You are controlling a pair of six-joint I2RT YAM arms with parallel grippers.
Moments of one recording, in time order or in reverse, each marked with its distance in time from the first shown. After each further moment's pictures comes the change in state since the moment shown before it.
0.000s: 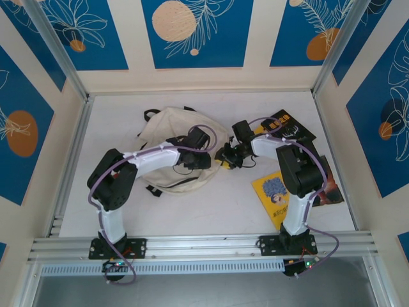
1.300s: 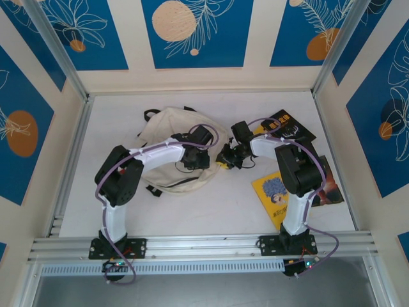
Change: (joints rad) left arm 0.000 0.080 0.093 -0.127 -0.014 -0.062; right arm 0.006 0.013 0.001 -0.010 0.010 0.004
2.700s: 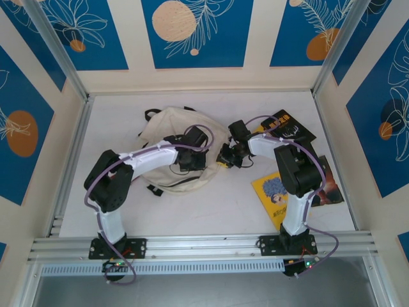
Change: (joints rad) left arm 0.011 -0.116 -0.101 0.016 0.014 0.020; right arm 0.016 0.000 0.032 -0.048 0.095 -0.005
